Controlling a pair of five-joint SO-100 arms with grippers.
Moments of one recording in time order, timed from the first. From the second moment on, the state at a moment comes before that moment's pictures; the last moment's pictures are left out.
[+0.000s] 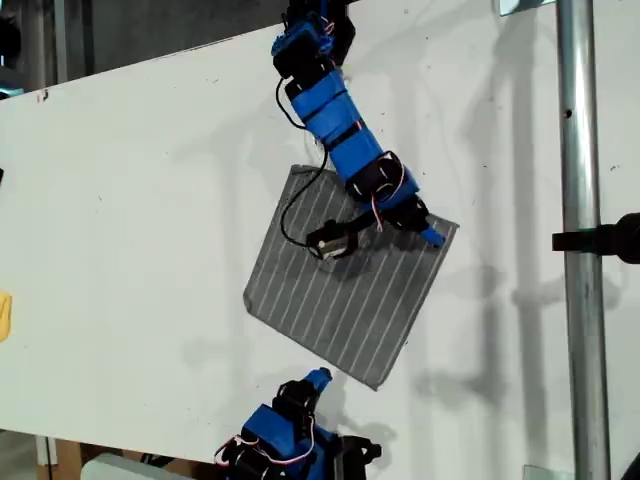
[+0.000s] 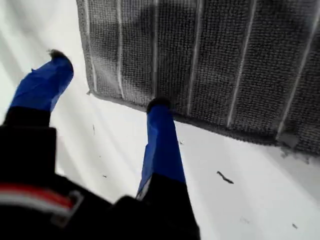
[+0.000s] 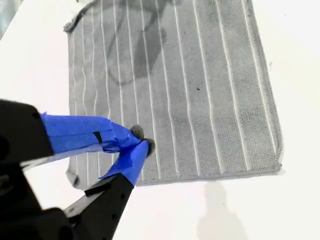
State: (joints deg) arm 0 11.1 134.3 119.0 78.0 -93.2; arm 1 -28.8 47.4 52.6 69.4 82.1
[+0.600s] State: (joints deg) arm 0 11.1 134.2 121.4 76.8 -93.2; arm 1 -32.0 39.7 48.5 87.1 87.7
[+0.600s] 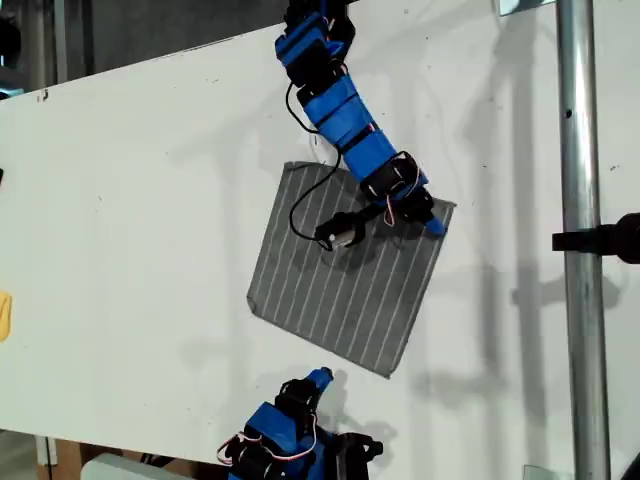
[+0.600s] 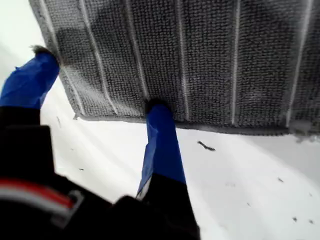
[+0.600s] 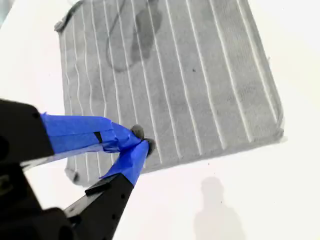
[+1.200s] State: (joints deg) arm 0 11.1 134.3 124.4 75.1 -93.9; arm 1 -32.5 40.8 49.8 82.3 89.5
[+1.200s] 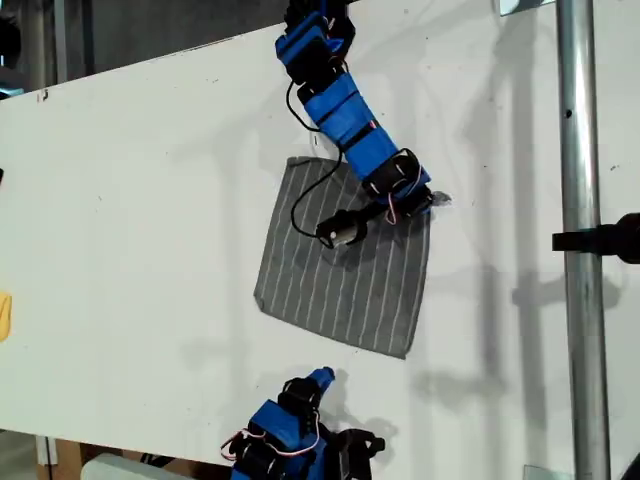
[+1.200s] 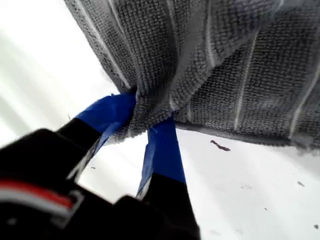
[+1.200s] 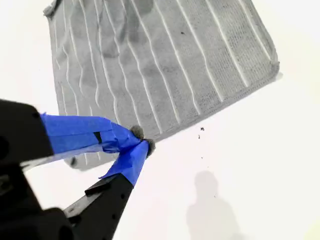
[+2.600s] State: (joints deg) arm 0 28.5 75.0 110.9 50.3 -94.3; arm 1 -31.8 41.6 51.0 77.3 89.4
